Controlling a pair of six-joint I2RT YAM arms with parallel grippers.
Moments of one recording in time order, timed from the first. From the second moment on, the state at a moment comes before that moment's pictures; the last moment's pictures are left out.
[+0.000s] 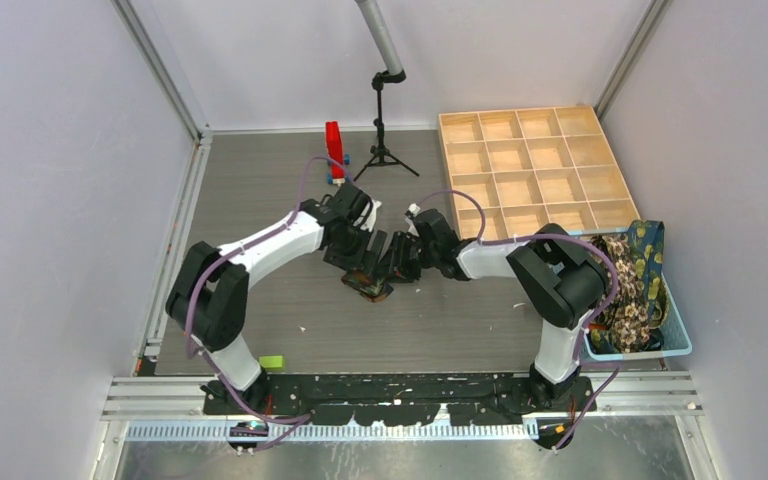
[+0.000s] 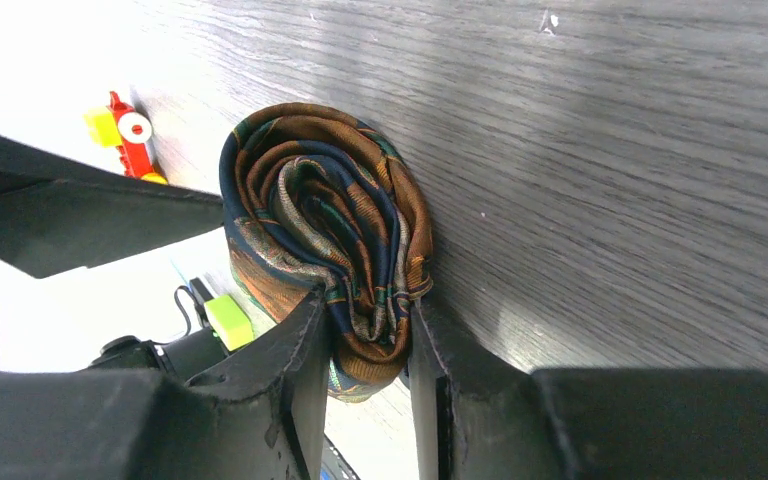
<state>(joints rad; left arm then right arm) -0.61 1.70 1.19 -0.68 0.13 -0.22 0.67 1.85 0.87 0.26 -0.44 0.94</state>
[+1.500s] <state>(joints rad) -0.61 0.94 0.99 -0.95 -0.19 -0.18 0.38 1.73 1.16 -0.04 -0.56 0.98</state>
